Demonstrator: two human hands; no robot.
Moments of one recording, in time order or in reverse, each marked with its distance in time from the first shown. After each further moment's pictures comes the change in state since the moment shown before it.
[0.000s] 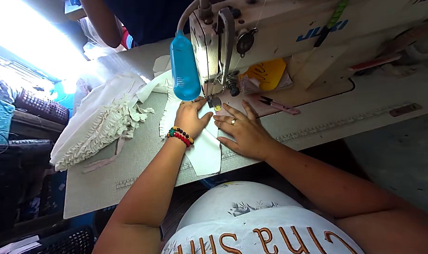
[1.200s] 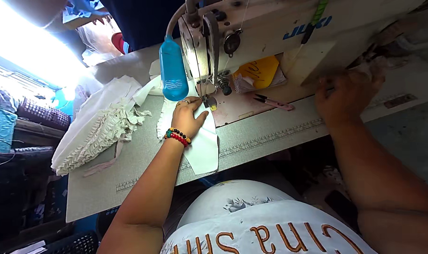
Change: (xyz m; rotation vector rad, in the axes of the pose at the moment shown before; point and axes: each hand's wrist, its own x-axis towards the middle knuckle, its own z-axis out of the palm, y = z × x) left_hand -0.001 0.001 0.000 0.007 0.007 -0.001; right_hand -0.097 0.152 -0.074 -0.434 0.470 0.714
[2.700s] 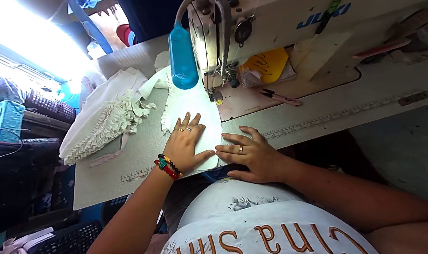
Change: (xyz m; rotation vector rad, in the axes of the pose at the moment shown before) left_hand -0.096 -0.005 -0.014 0.240 -0.127 0.214; right_hand -0.114 -0.160 -0.021 0.629 -0.496 -0.962
